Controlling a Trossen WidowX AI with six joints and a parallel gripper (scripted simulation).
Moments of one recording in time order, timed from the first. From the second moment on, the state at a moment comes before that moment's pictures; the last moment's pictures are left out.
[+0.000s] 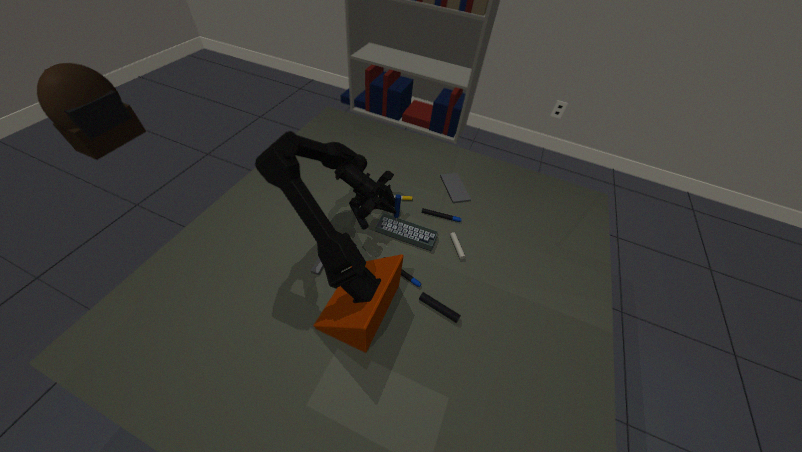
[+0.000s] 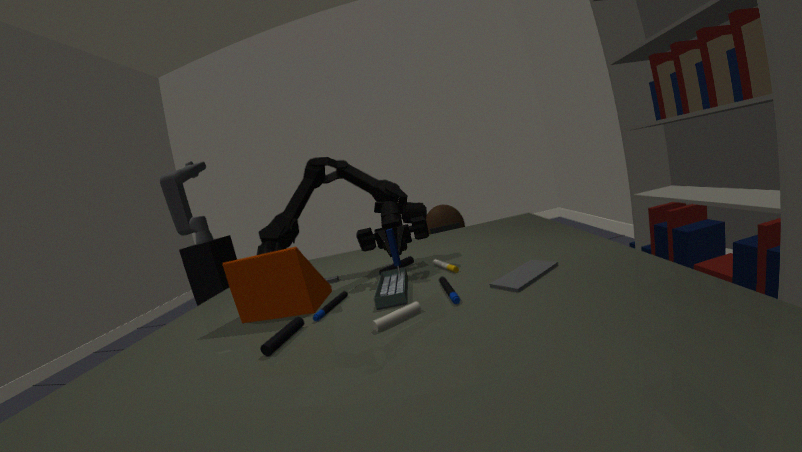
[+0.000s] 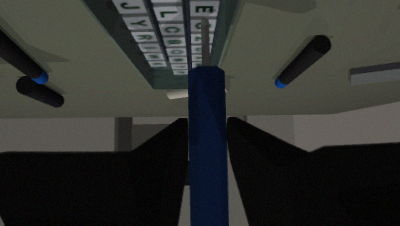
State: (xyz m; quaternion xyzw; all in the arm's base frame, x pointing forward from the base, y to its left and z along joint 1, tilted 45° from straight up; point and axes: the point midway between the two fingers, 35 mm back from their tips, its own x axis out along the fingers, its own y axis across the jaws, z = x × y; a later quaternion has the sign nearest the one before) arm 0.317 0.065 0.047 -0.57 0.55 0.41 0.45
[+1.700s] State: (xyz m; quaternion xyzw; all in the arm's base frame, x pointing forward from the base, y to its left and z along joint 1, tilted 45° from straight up) arm 0.316 0.044 0.065 -0.56 0.56 0.41 0.45
